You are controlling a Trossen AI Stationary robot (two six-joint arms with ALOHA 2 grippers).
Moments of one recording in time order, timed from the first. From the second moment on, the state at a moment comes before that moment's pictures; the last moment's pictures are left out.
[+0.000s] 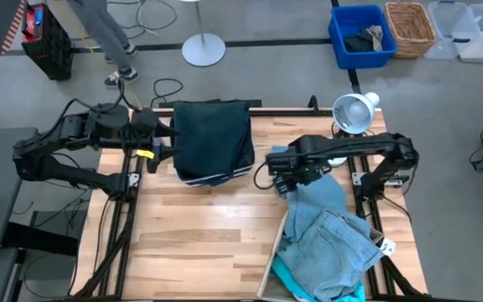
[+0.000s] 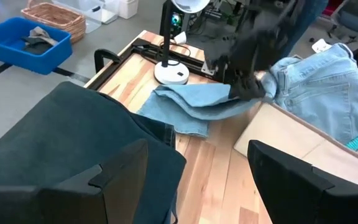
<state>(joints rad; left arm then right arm) 0.09 0.94 1.39 -0.85 -0.13 -0.23 0.03 1.68 1.55 -1.51 -0.02 1.15</state>
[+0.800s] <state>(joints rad) 0.09 0.95 1.39 -0.85 -0.16 -0.28 -0.04 1.84 1.56 -1.43 -0.19 0.98</state>
